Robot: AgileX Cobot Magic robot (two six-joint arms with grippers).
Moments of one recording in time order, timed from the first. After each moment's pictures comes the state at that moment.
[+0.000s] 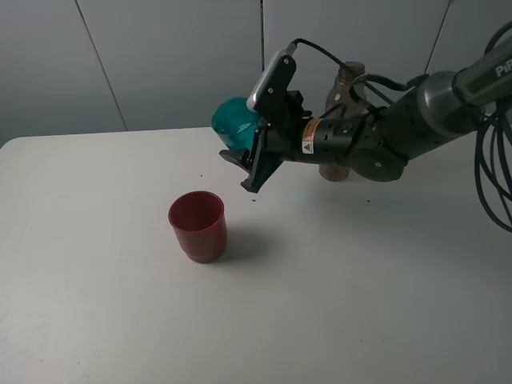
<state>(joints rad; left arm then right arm) 0.05 0.00 -0.51 0.02 1.09 0.06 0.53 2.02 -0.95 -0.59 -0.68 -0.08</state>
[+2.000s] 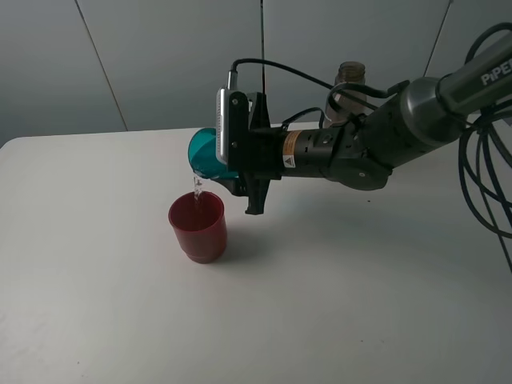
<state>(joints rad) 0.05 0.00 -0.51 0.02 1.09 0.06 0.62 2.02 -0.95 -0.59 -0.62 -0.60</state>
